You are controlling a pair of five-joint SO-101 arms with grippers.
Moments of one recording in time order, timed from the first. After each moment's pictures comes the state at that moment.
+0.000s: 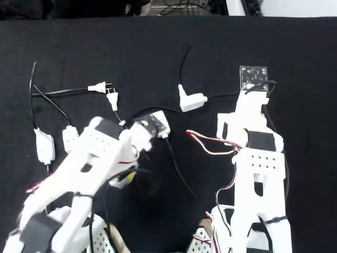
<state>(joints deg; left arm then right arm) 18.5 -26.2 41.6 86.9 -28.8 7.3 -40.1 50.5 53.5 2.5</state>
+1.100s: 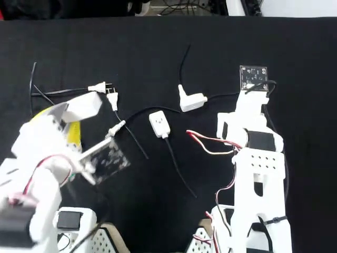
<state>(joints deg) -1.4 -66.5 26.9 78.3 -69.1 7.3 -40.1 51.4 51.8 2.5</state>
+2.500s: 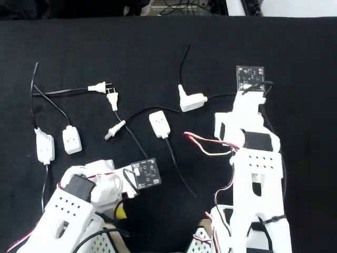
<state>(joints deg) 18.0 -68.6 76.7 70.3 -53.4 6.4 -40.0 52.1 50.2 2.4</state>
